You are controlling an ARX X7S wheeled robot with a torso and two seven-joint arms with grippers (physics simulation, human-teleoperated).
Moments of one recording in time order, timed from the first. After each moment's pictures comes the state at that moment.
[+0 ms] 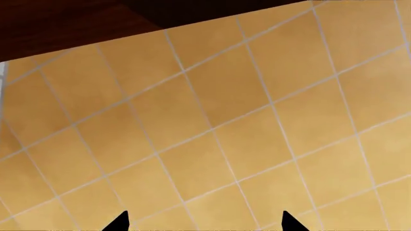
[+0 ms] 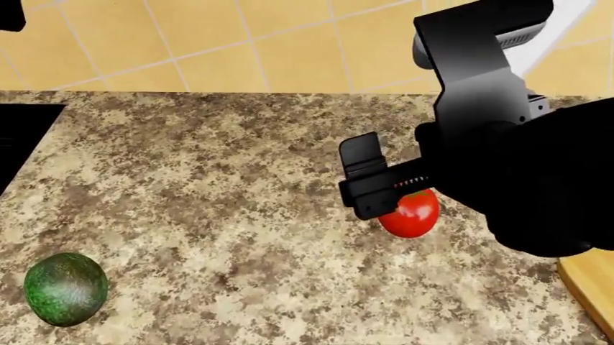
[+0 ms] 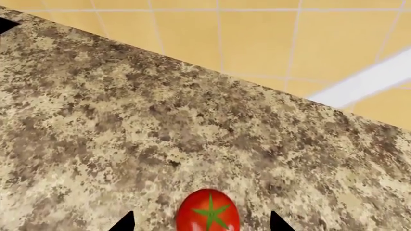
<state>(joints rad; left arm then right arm) -1.34 -0.35 0.12 0.24 -0.36 -1.41 -0.09 1.39 0.56 -0.49 0.11 1.46 1.46 0.63</state>
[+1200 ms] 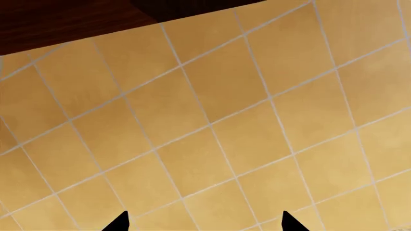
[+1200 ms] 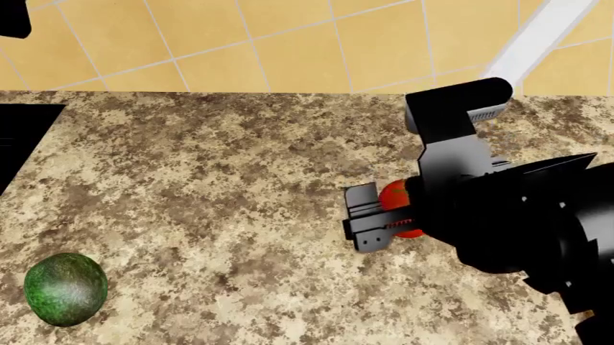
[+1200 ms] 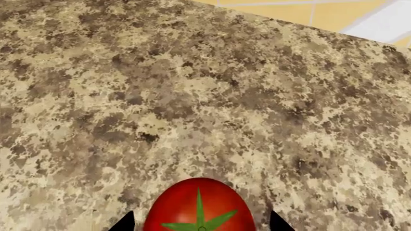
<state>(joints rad) -1.33 -0.36 0.13 0.23 -0.39 -1.40 -0.11 1.29 0.50 -0.74 0.38 1.16 1.16 0.30</state>
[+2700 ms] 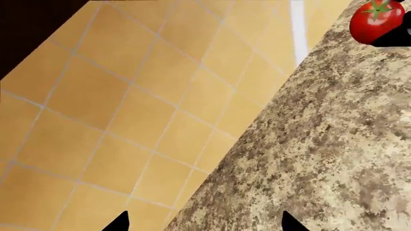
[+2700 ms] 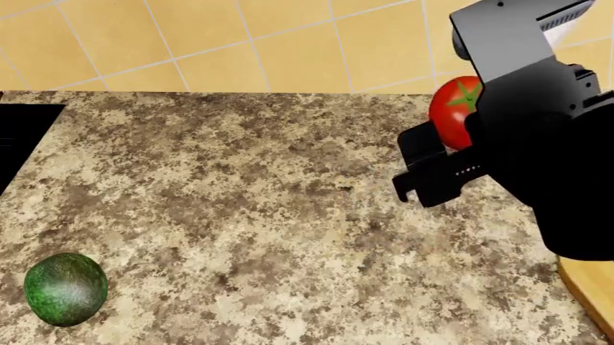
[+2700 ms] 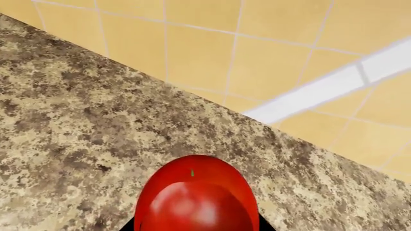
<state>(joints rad) -1.71 -0.95 0.55 0.53 -1.15 -1.47 0.15 1.46 0.70 -0.69 0.01 1.31 1.36 0.52</state>
